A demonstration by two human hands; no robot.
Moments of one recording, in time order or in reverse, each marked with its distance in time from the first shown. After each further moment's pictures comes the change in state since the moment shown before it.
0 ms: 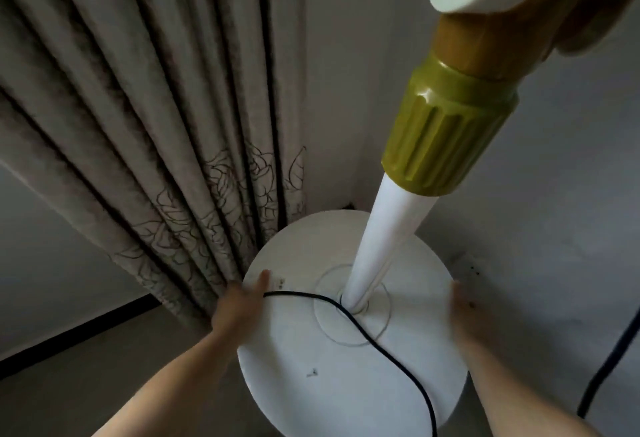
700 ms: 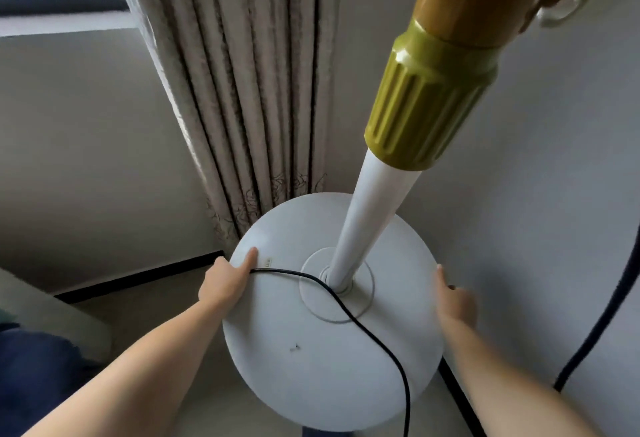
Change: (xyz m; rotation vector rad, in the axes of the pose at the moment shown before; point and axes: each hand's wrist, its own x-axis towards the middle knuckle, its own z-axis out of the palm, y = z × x) left_hand -0.295 0.032 -0.213 -0.020 0.153 -0.077; right_hand -0.174 -0.082 -0.232 -0.228 -0.102 -0.185
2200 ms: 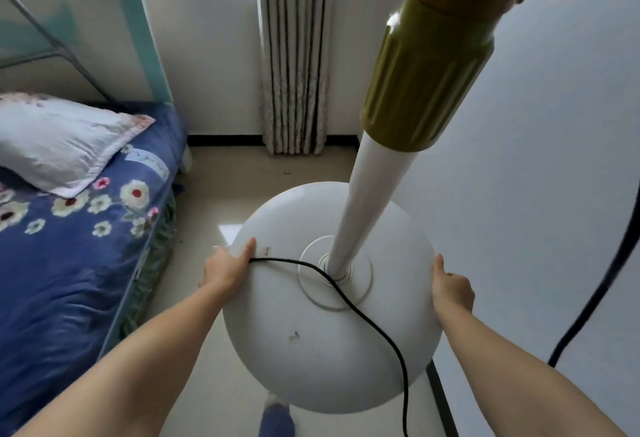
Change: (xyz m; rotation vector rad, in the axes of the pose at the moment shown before) left_hand -0.861 -0.334 0.144 -0.116 0.201 -0.136; right_hand -0.324 0.634 -0.469 -0.042 -0.132 -0.219
